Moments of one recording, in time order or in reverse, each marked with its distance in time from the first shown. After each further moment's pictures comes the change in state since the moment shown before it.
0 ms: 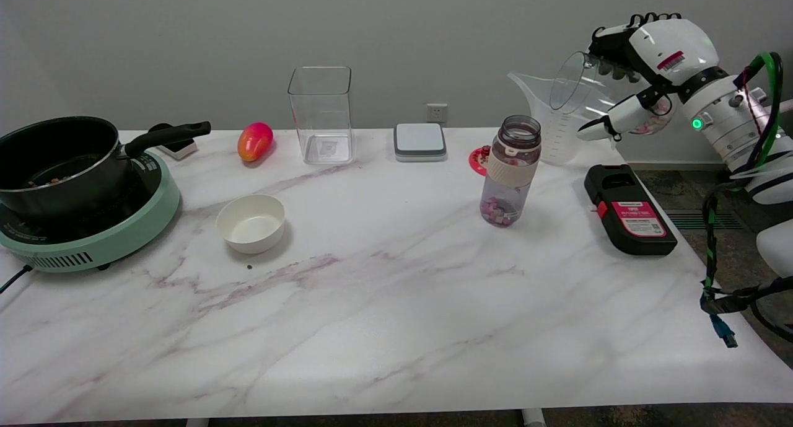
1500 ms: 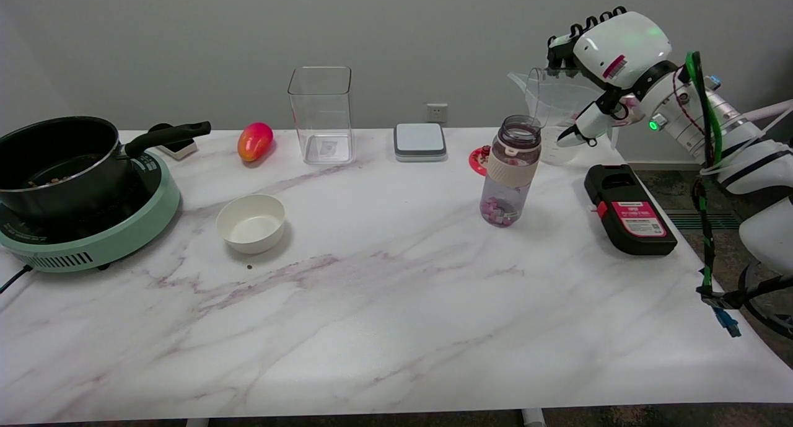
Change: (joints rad) arm 0.016 0.038 -0.082 0.206 -0.293 -0.174 0.003
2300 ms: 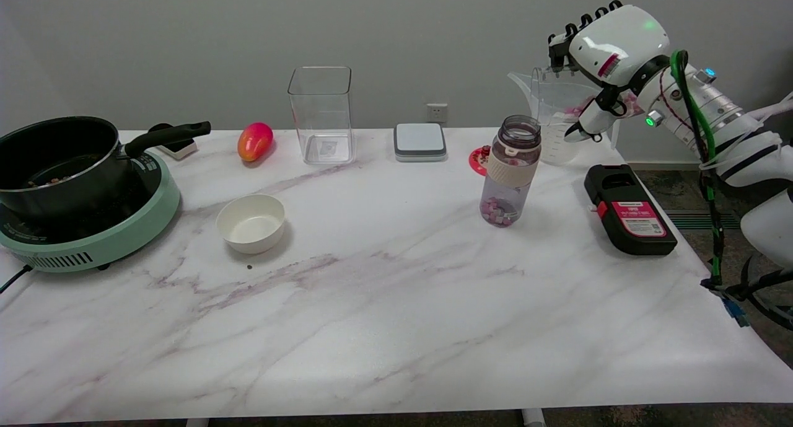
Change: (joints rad) arm 0.022 0.025 -0.017 0.017 -0.122 -0.037 0.004
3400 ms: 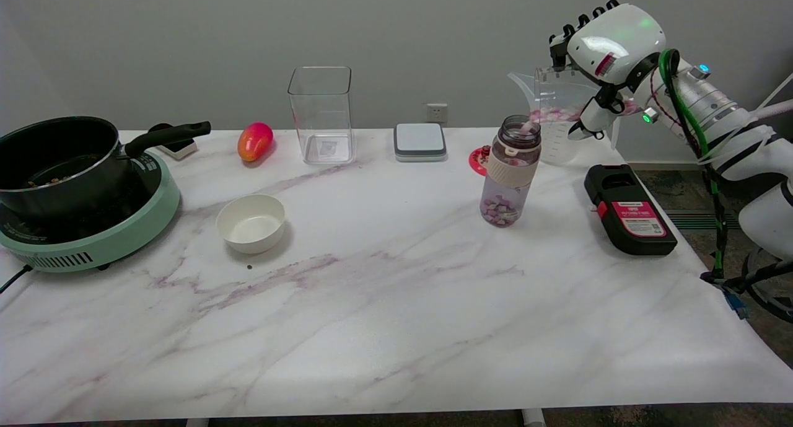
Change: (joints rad) arm 0.039 0.018 -0.034 -0.015 -0.110 -0.034 0.063
